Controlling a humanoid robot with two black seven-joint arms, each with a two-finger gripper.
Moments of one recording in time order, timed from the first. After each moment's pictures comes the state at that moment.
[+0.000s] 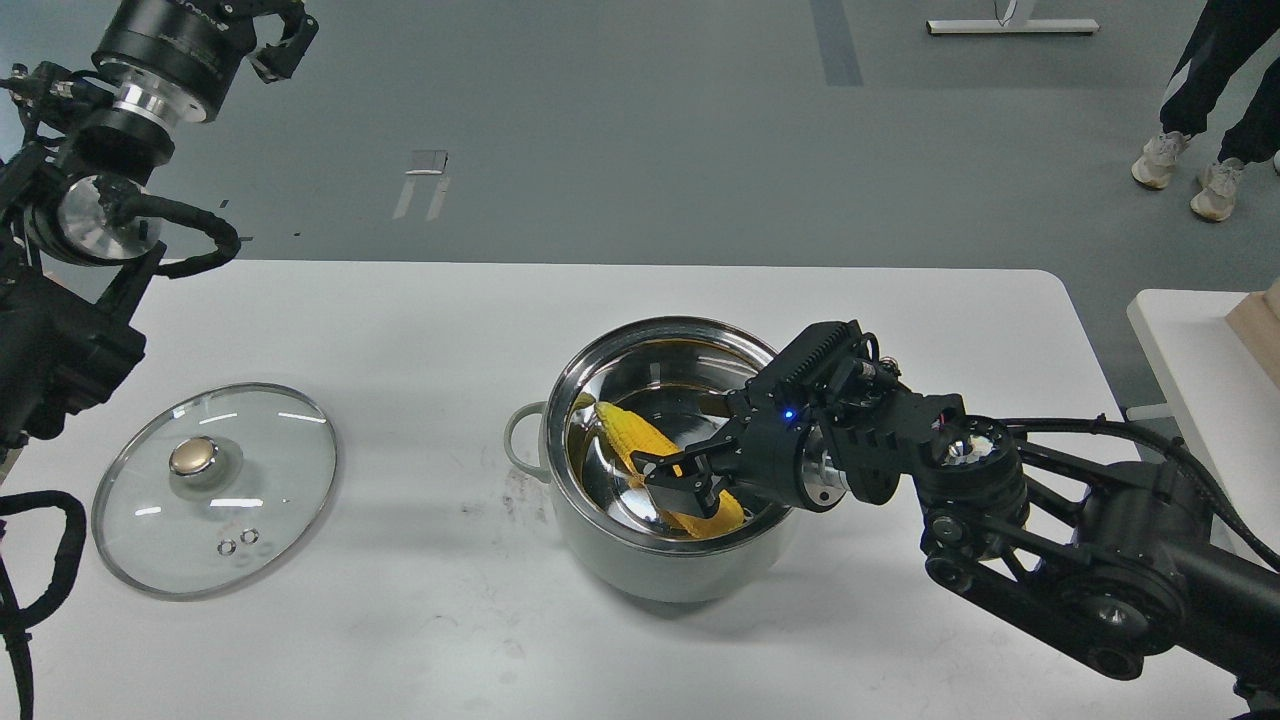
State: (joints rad) left arm -0.85 0.50 -1.08 -0.78 0.15 -0.41 -0.25; right arm 0.71 -0.31 0.52 1.57 -2.03 0.49 -0.09
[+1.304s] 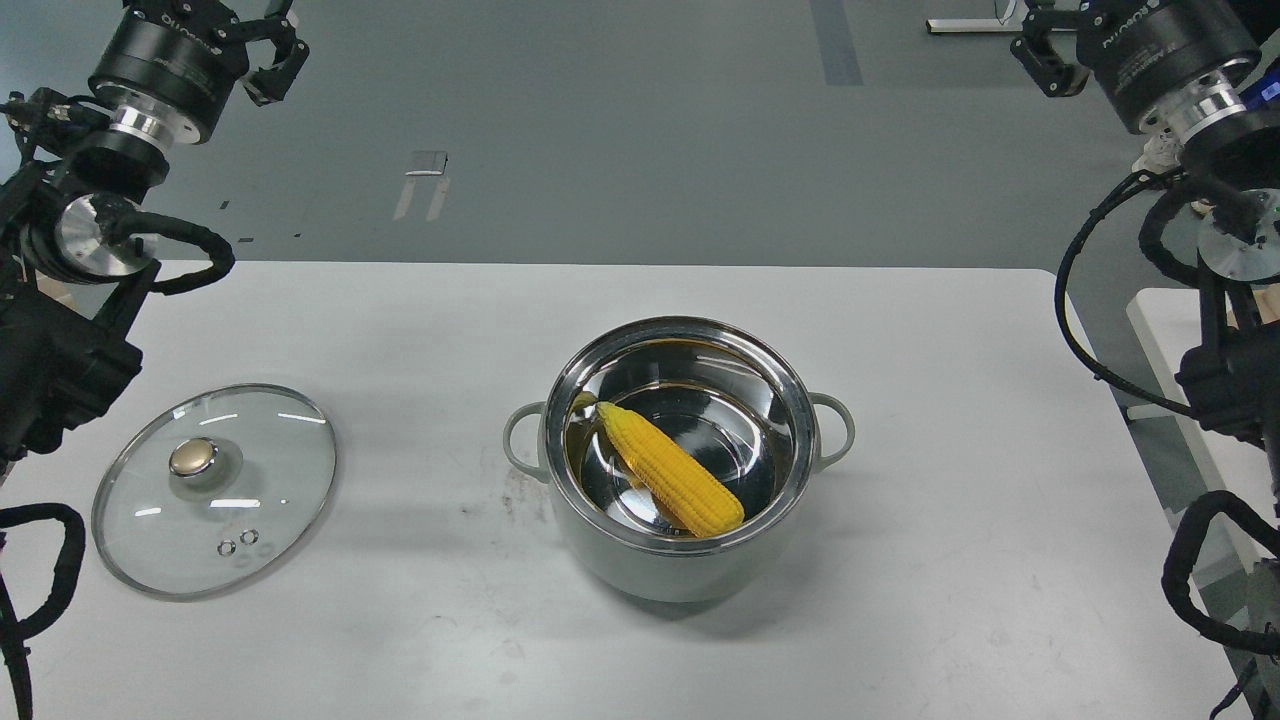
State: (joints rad) left arm -0.82 0.49 -1.10 -0.76 0.15 -0.41 -0.24; right arm 0.84 -0.18 1.57 0.84 -0.71 0.45 -0.03
